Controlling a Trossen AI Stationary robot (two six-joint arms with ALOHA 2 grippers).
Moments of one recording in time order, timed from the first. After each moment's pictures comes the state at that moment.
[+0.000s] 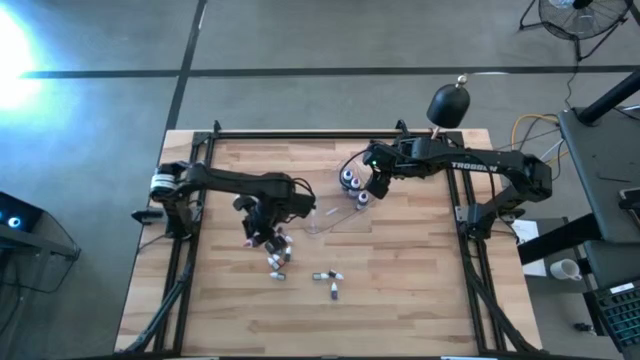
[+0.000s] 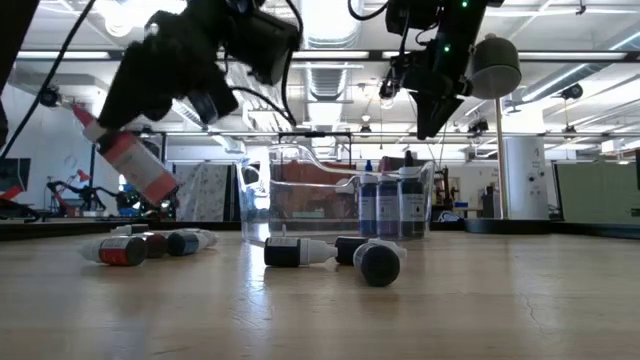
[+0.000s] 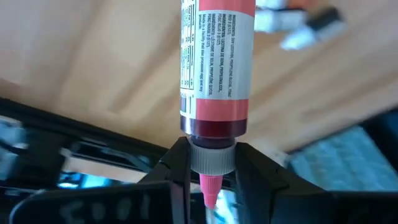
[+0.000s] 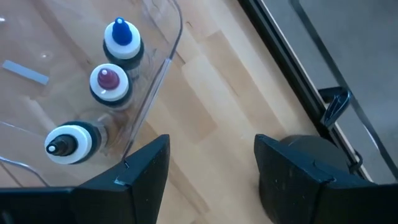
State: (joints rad) left arm 0.03 1.79 1.43 -1.57 0.40 -0.58; right arm -0.27 1.50 1.27 -0.98 0.39 0.26
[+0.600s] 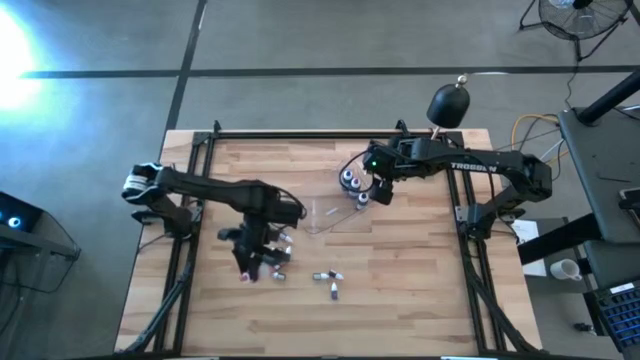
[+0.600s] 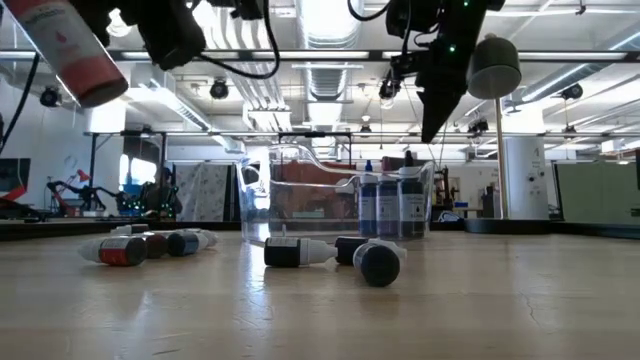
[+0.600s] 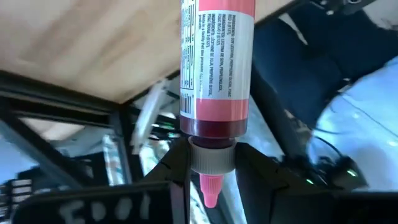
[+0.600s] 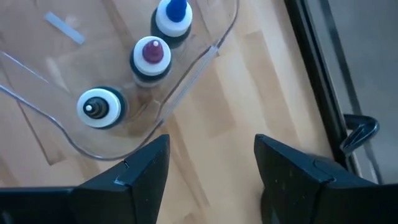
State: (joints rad) left arm -0.09 1.60 1.34 -1.35 0.92 -1.00; right arm -0.27 1.51 1.26 -0.98 0.28 0.06
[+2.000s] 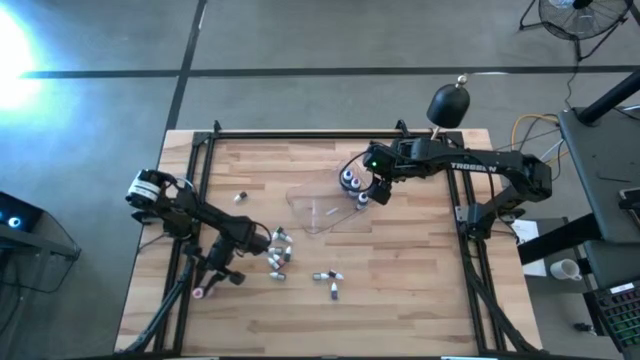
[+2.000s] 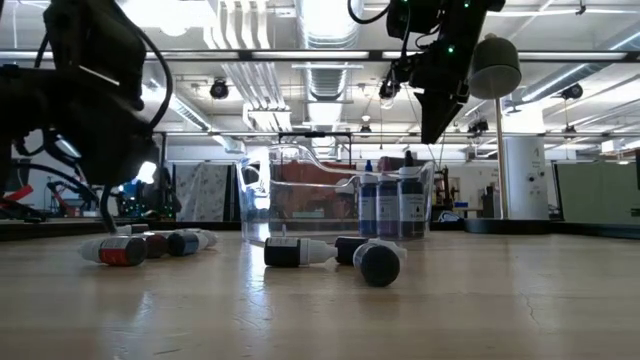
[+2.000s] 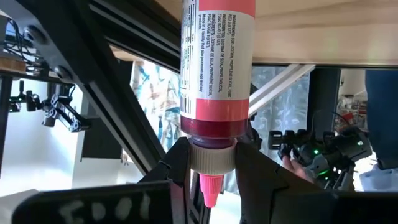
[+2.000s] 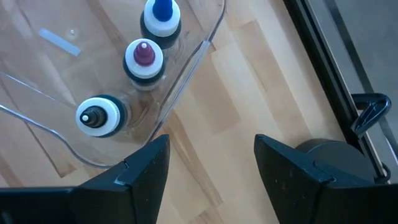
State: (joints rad) left arm -0.24 1.66 0.68 -1.18 1.16 -1.00; right arm -0.27 1.51 1.25 -0.98 0.28 0.18
